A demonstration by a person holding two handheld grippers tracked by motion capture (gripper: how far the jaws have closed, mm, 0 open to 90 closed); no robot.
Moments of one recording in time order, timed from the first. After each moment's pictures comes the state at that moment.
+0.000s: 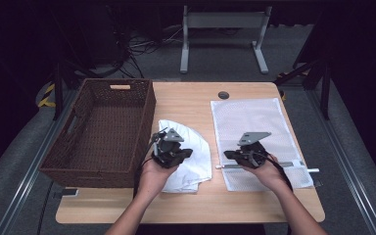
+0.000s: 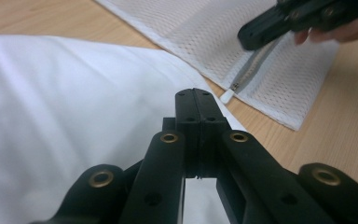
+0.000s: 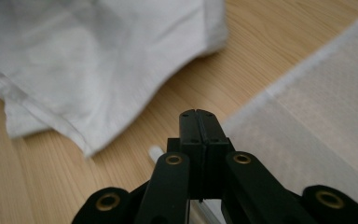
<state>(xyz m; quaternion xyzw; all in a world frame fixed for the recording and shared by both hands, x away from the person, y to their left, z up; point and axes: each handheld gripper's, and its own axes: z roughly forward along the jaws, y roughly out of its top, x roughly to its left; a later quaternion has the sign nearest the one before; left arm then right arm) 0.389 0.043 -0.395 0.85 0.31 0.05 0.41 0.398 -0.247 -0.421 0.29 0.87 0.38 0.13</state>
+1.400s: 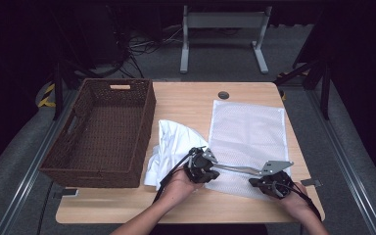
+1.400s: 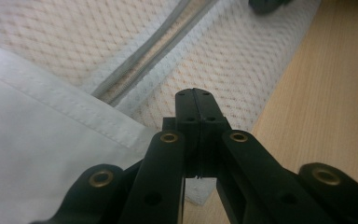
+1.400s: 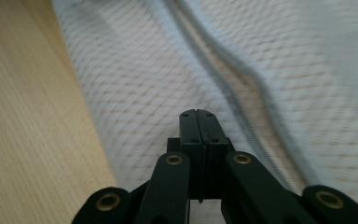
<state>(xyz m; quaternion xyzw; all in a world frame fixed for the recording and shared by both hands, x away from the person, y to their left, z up) 0.376 -0.035 -0.444 0.91 0.21 -0.02 0.35 0.325 -0.303 -0.445 0.32 0.89 0.31 0.14</state>
